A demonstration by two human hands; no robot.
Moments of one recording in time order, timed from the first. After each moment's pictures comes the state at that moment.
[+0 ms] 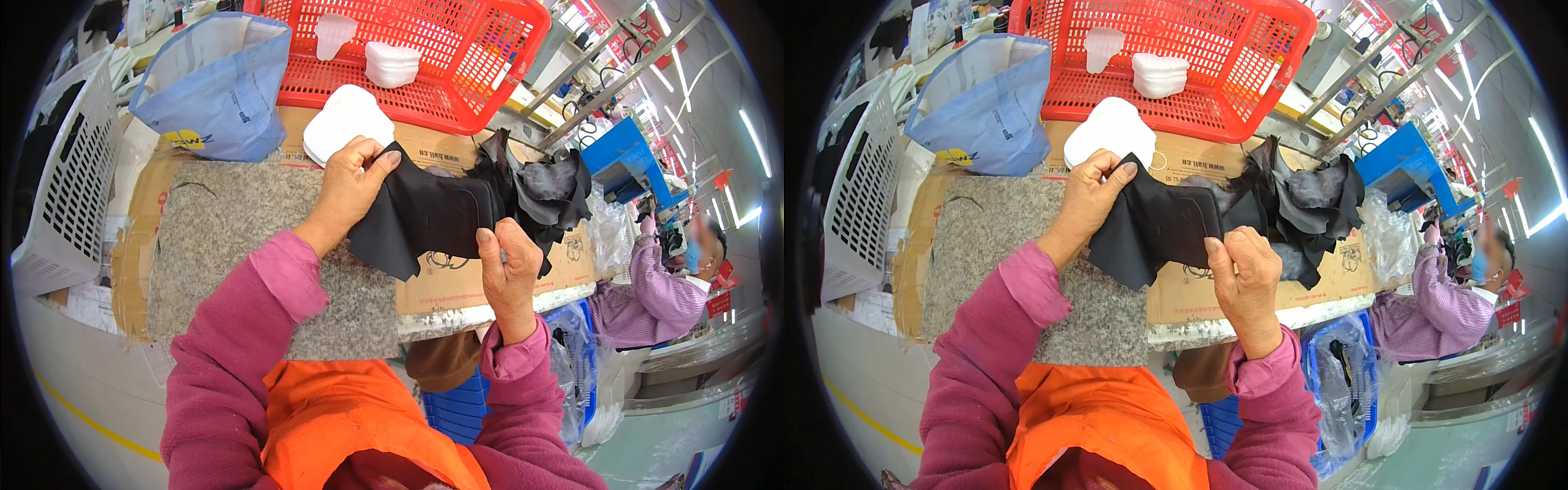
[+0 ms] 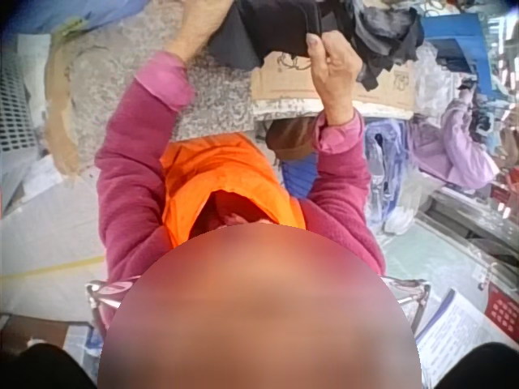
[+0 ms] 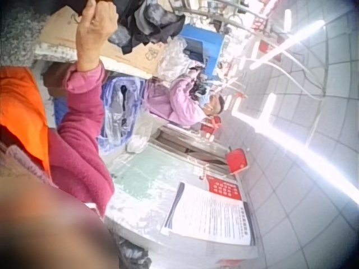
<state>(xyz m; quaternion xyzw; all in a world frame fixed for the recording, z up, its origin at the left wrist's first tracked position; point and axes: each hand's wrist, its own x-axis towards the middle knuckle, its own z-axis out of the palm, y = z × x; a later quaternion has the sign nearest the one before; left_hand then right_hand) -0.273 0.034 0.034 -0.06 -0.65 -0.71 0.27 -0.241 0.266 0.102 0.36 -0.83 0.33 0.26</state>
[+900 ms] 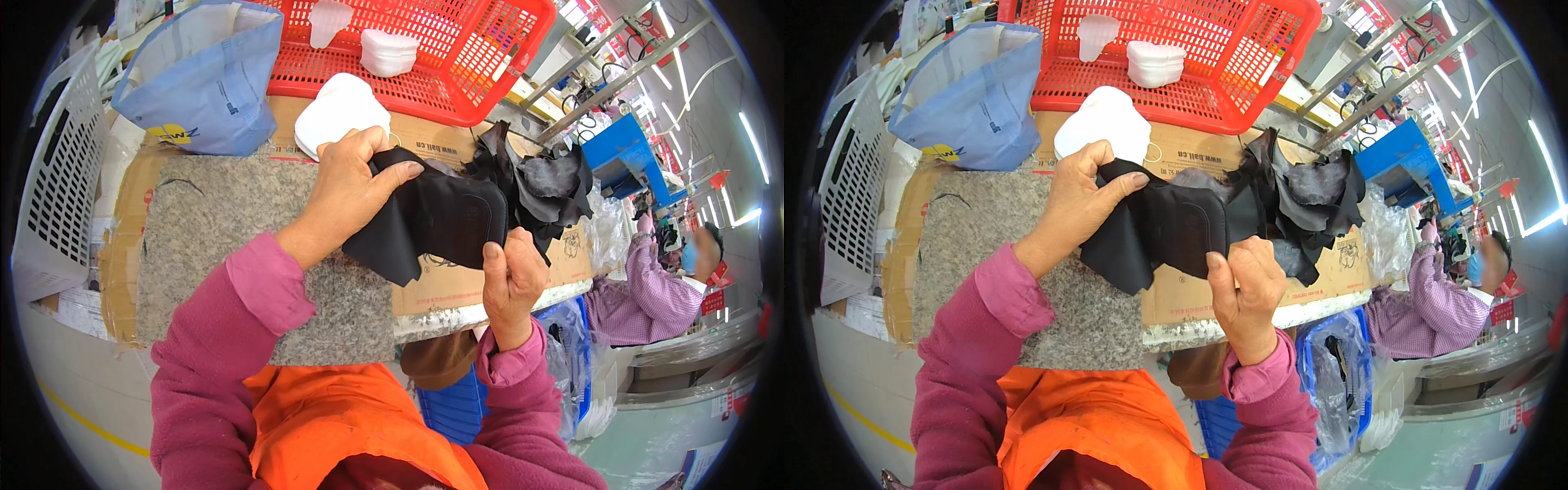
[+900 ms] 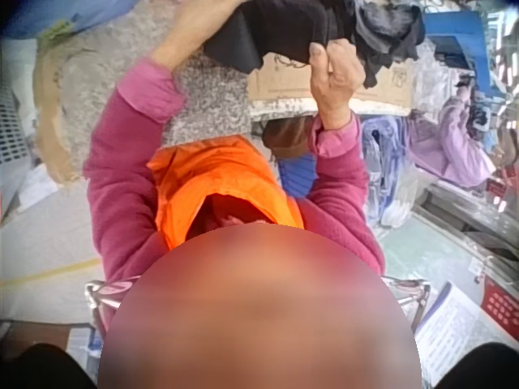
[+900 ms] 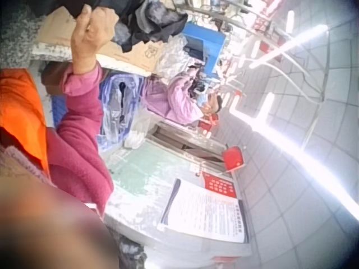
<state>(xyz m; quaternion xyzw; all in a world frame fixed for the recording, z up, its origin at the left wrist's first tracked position) -0.259 0.037 0.056 -0.05 -0.76 -0.57 0.30 -0.240 0.272 0.092 0.38 -0.81 0.33 0.30</state>
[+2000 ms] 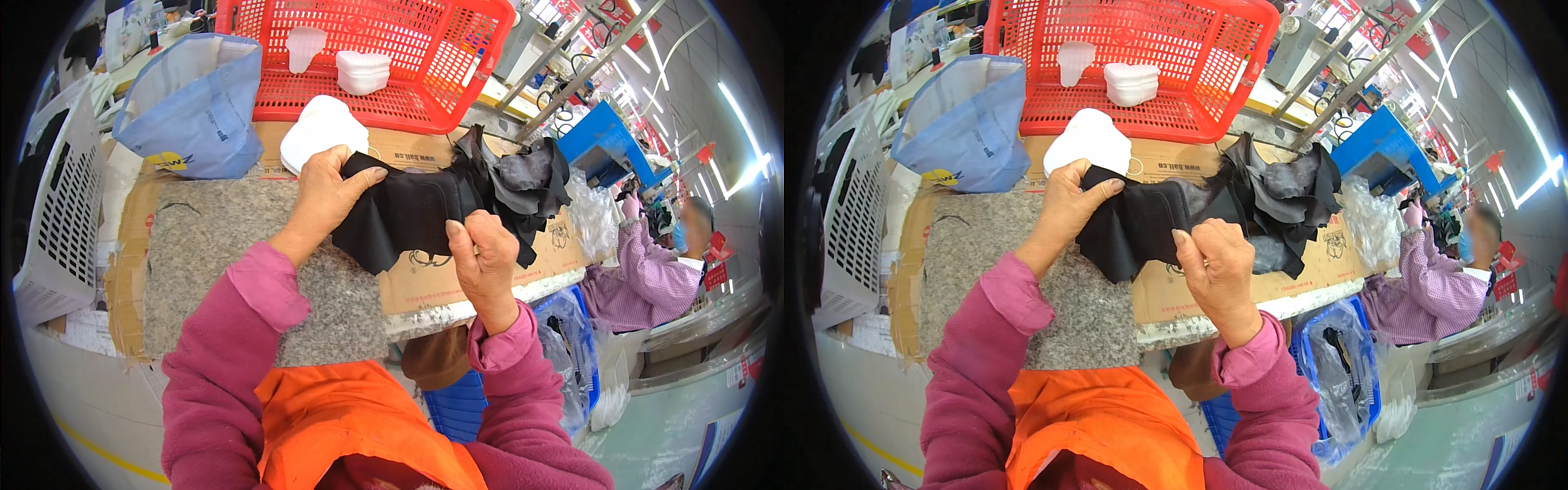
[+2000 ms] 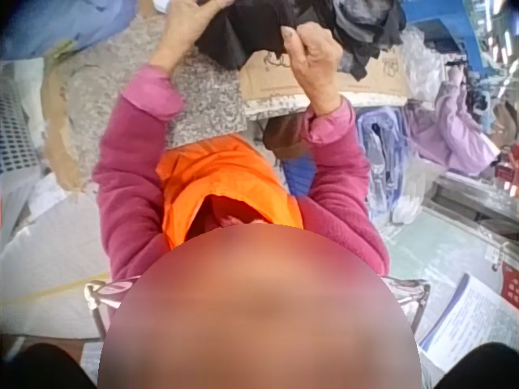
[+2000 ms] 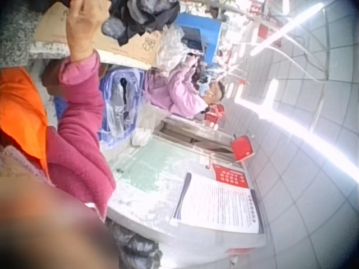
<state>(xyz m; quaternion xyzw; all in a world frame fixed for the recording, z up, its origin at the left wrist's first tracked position) -0.266 0.031 0.041 -0.04 -0.73 -0.64 0.24 -0.239 0.260 0.104 0.38 -0.81 0.32 0.31</state>
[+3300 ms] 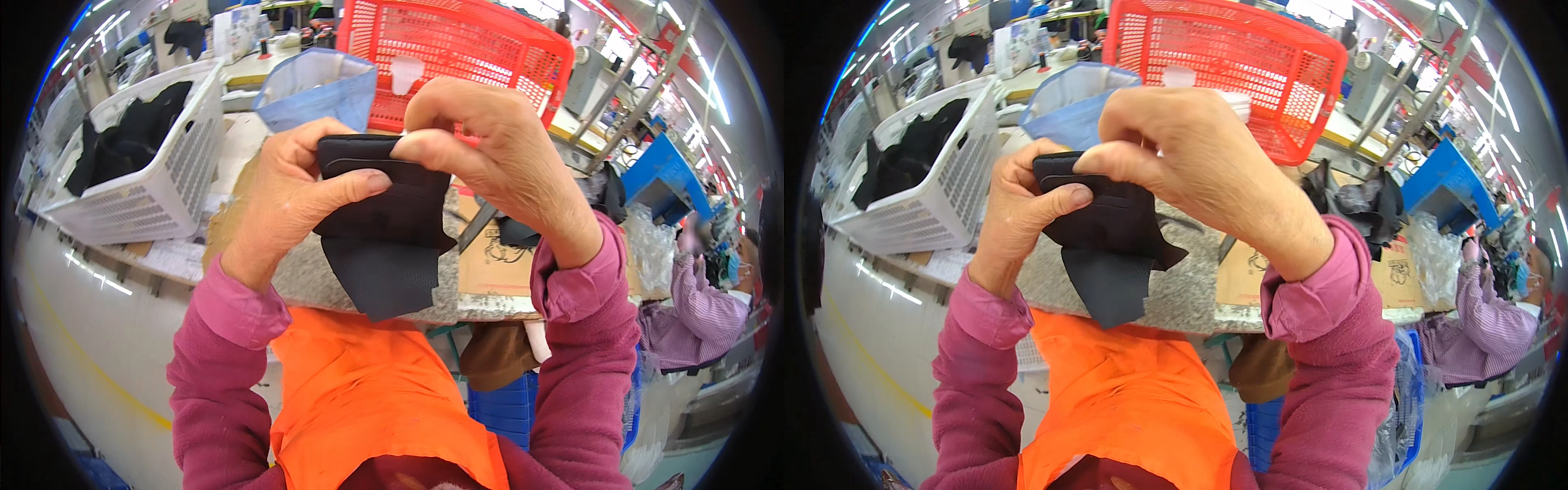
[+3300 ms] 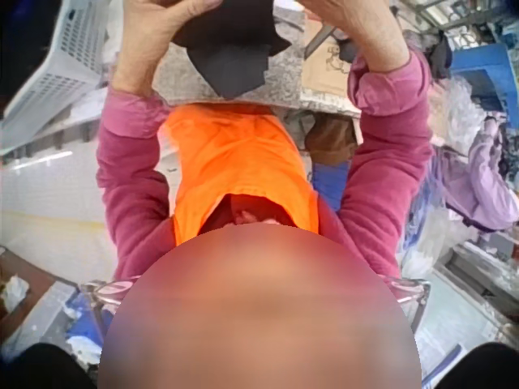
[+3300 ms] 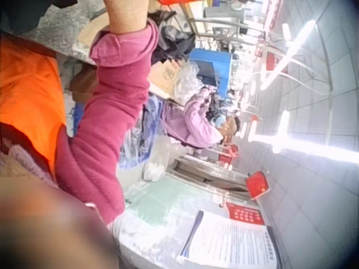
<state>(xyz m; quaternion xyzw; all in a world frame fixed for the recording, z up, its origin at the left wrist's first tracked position) -0.044 -0.035 0.179 -0.06 -0.72 -0.66 0.21 -0.167 0.154 0.253 0.66 -0.67 0.32 0.13</state>
